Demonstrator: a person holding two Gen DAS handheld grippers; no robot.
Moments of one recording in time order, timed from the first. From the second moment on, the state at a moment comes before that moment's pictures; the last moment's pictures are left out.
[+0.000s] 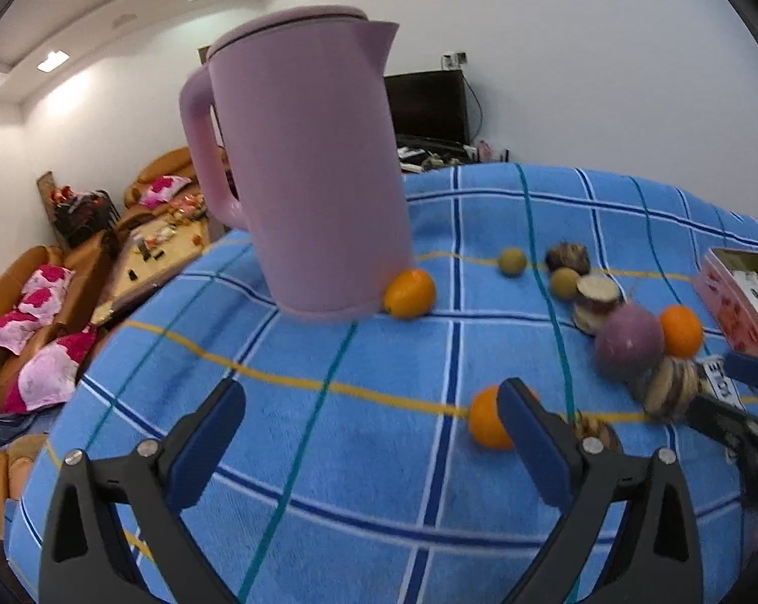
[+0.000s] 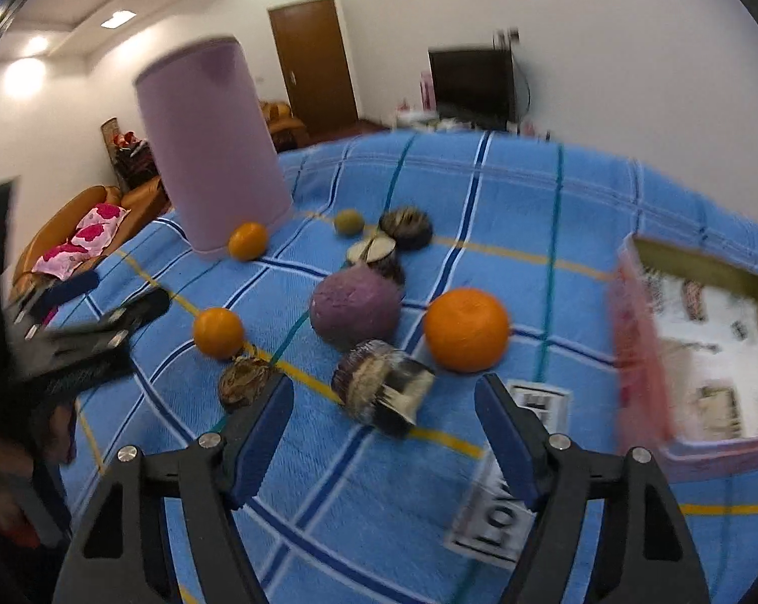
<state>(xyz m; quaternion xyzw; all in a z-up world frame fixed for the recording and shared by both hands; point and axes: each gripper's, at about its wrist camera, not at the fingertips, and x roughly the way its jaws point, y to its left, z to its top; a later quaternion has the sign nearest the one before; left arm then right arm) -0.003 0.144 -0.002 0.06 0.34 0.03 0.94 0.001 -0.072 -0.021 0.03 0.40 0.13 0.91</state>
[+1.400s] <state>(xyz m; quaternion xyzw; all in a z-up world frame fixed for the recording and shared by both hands) -0.013 0.033 -0.004 0.03 0.37 -0.13 0.92 -0.043 -0.160 0.025 0.04 0.29 0.08 0.95</state>
